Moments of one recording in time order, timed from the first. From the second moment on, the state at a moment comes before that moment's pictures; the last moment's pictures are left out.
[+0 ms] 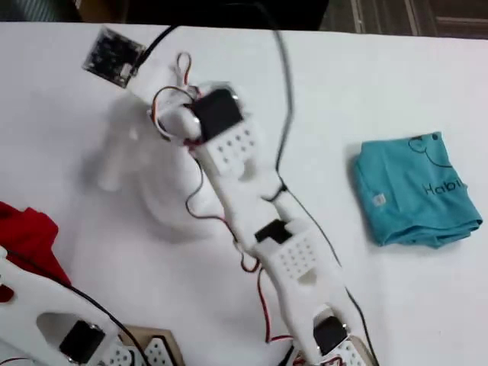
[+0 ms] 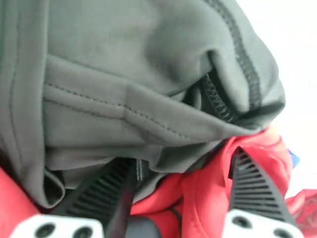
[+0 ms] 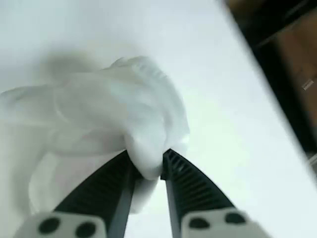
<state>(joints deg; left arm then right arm) -66.8 51.7 -59.6 101.1 -18.2 -40.2 45.6 -79.9 96.3 32.9</state>
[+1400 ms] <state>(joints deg) -63.8 51.7 -59.6 101.1 -18.2 -30.5 65.7 -78.8 93.0 20.2</state>
